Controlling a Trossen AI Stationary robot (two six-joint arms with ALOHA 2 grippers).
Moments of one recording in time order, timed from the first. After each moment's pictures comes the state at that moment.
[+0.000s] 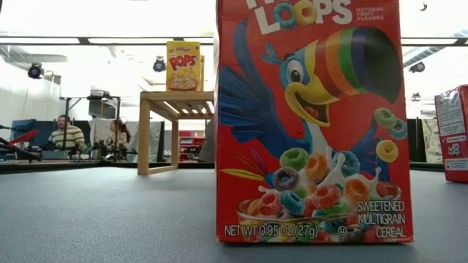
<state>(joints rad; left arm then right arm) -1.10 1.58 1.10 -1.01 -0.38 -1.25 0.34 1.05 0.78 -0.11 0.24 0.14</state>
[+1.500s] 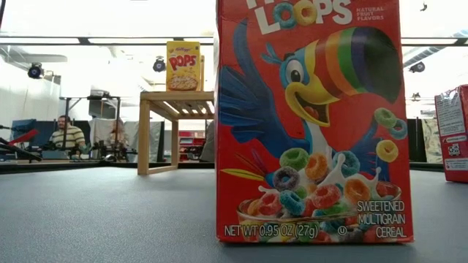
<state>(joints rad) -1.11 1.53 1.13 -1.00 -0.54 -1.20 0.34 1.05 0.78 -0.09 0.26 0.14</state>
